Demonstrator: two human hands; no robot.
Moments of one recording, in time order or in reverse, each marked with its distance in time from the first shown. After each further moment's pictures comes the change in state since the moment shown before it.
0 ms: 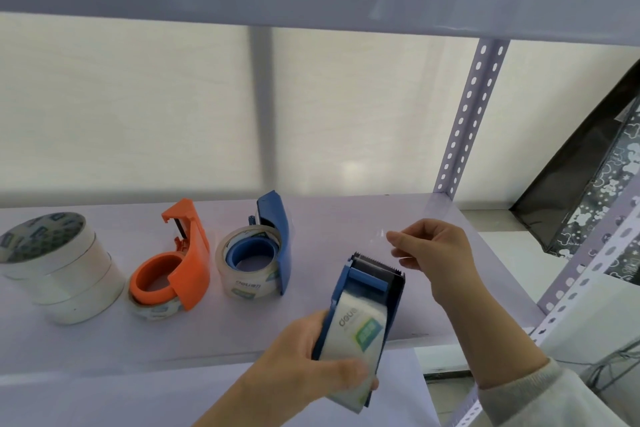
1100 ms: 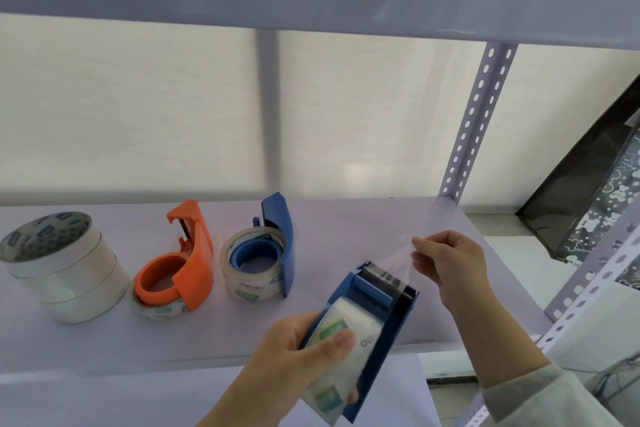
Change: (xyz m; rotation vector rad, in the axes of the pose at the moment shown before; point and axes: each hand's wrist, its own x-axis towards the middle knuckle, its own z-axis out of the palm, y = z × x) left_hand -0.006 -0.004 -0.009 -0.217 0.024 0.045; right_hand 0.022 0.026 -0.010 0.233 0.149 0.176
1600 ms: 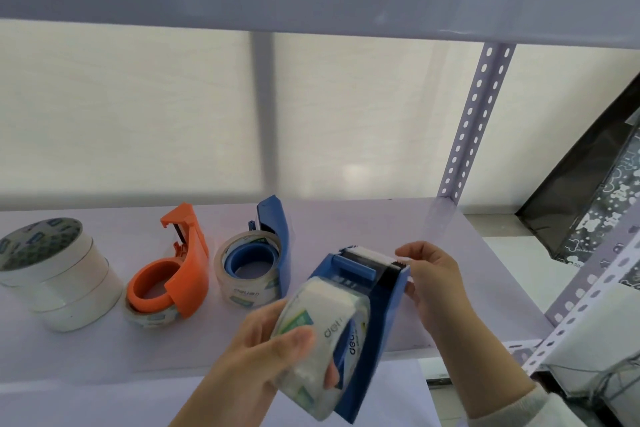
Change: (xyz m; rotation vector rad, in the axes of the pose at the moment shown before) left_hand -0.014 0.019 -0.008 -0.154 -0.104 0.184; right_hand -0.021 0.011 0.018 0.014 -0.123 0.055
